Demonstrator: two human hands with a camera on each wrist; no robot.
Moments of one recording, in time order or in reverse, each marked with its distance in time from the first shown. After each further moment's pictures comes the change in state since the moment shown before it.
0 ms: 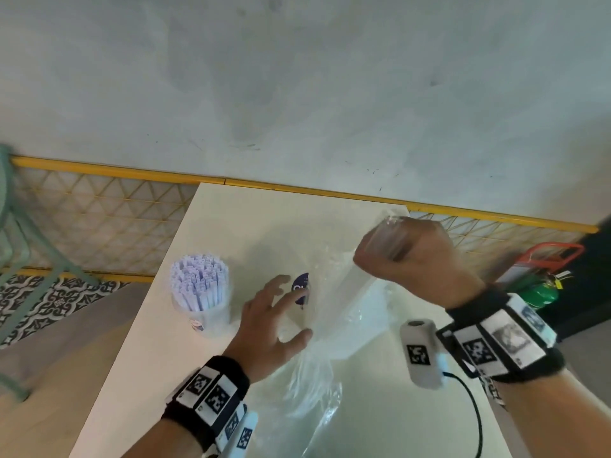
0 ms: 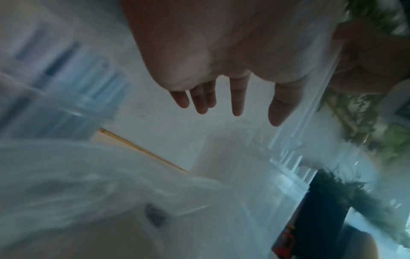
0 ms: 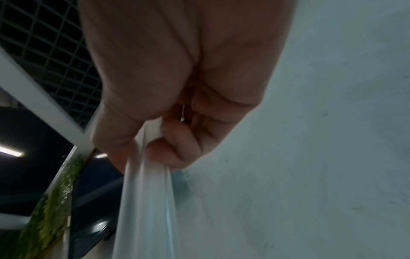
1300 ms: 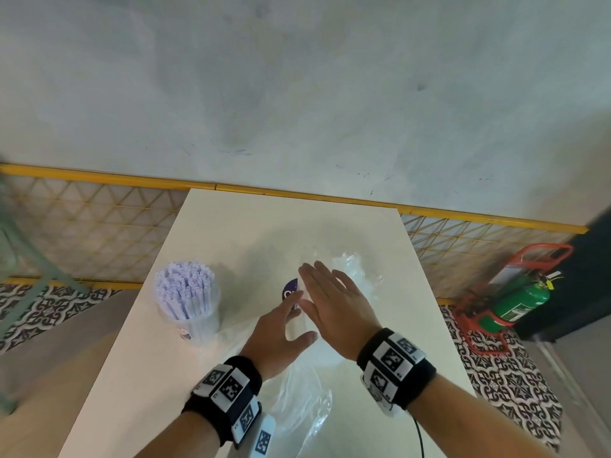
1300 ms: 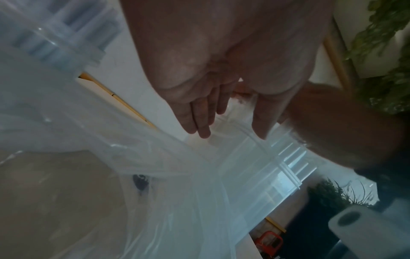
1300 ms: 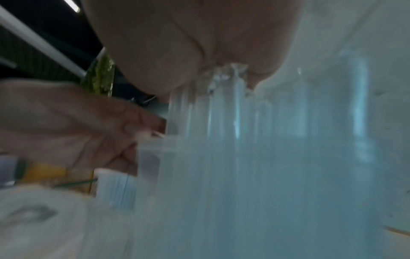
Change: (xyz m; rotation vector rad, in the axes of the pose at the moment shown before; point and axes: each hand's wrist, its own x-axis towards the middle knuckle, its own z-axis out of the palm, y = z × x) left_hand 0.022 0.015 0.034 -0.388 -0.104 -0.252; right_hand -0.029 0.077 0.101 -0.752 -0.211 -0.077
